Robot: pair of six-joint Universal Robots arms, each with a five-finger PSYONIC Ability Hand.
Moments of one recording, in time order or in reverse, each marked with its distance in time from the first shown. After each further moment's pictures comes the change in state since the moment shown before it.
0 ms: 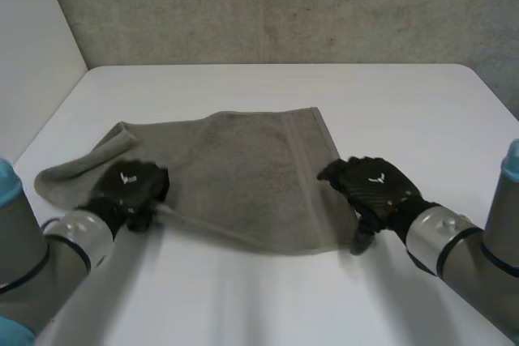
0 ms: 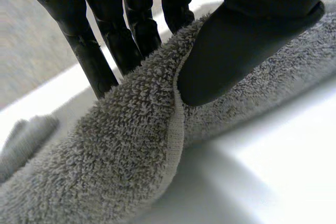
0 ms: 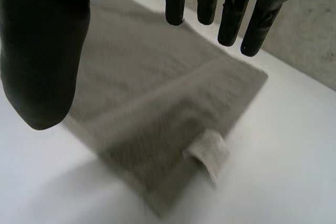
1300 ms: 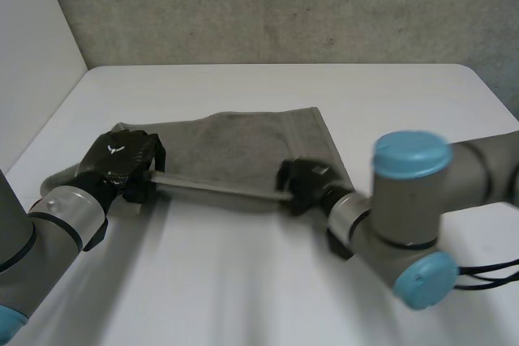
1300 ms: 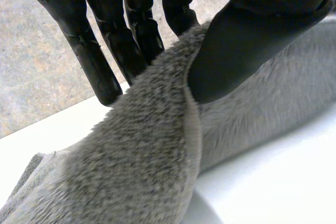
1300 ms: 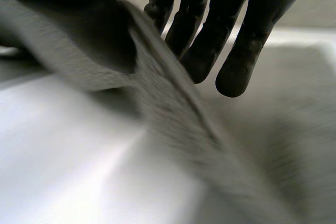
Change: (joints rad) left arm 0.005 0.059 0.046 -0.003 -0.003 -0.160; right arm 0.215 0.381 -0.390 -0.021 0.212 0.487; left_hand 0.005 0.006 0.007 0.008 0.002; right_hand 1.098 1.080 1.092 1.072 1.101
